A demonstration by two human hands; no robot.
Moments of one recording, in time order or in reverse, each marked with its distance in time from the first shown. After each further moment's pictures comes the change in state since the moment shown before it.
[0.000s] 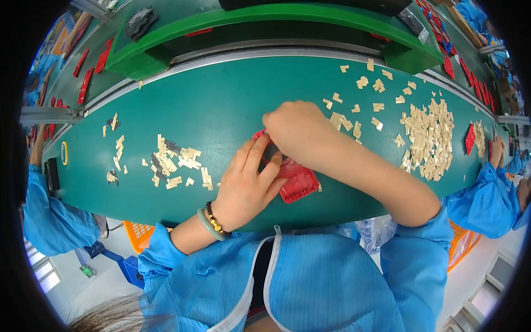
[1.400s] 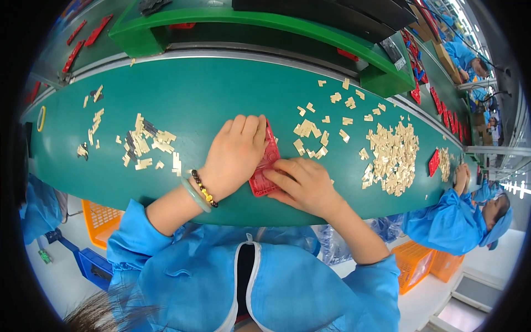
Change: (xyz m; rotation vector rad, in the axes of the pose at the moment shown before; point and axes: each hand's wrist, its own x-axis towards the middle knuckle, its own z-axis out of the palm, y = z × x) left_hand 0.040 0.004 0.023 0.361 0.031 0.027; right_hand -0.112 0.013 0.023 -0.100 0.252 -0.367
